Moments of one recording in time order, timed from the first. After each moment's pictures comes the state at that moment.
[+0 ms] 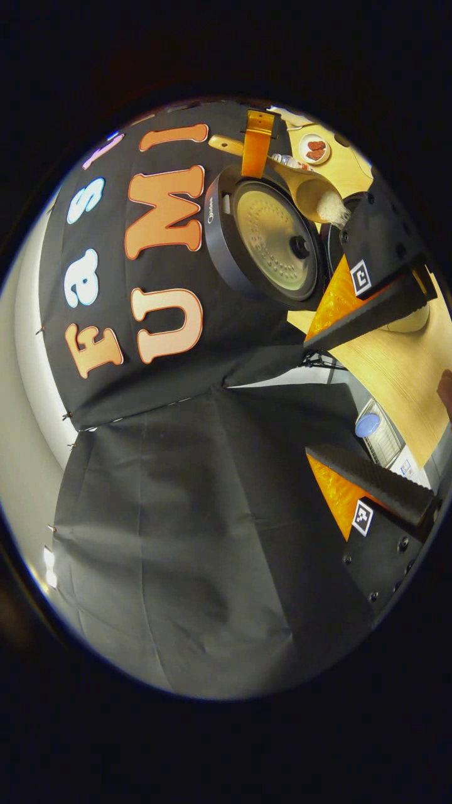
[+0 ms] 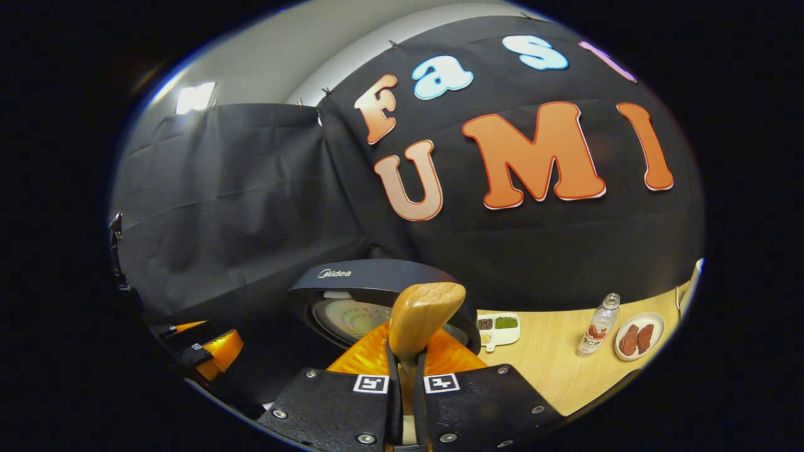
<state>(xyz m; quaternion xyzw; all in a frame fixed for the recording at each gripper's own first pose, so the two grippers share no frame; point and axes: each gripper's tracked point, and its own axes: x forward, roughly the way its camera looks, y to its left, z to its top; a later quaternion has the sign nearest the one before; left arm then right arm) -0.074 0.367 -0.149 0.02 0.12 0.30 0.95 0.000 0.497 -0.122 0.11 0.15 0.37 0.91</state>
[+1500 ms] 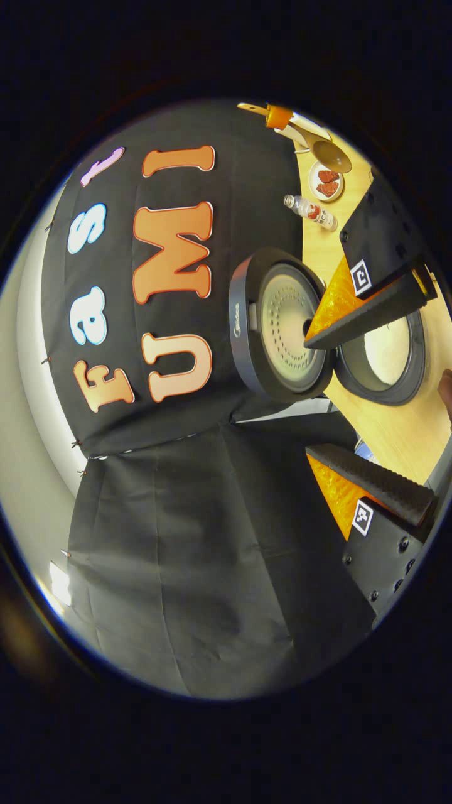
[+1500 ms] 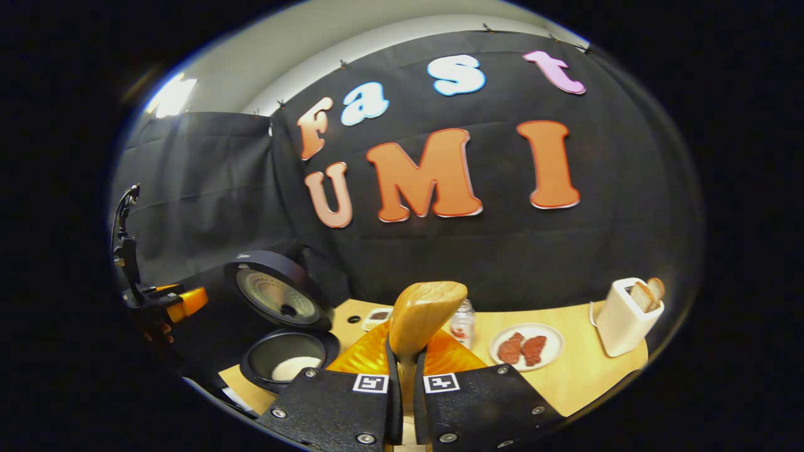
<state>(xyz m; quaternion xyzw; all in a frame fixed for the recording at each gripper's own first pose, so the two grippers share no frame) -0.041 0.222 -0.114 0.02 0.12 0.25 0.96 0.020 0.187 -0.158 0.09 0.18 0.21 0.96</state>
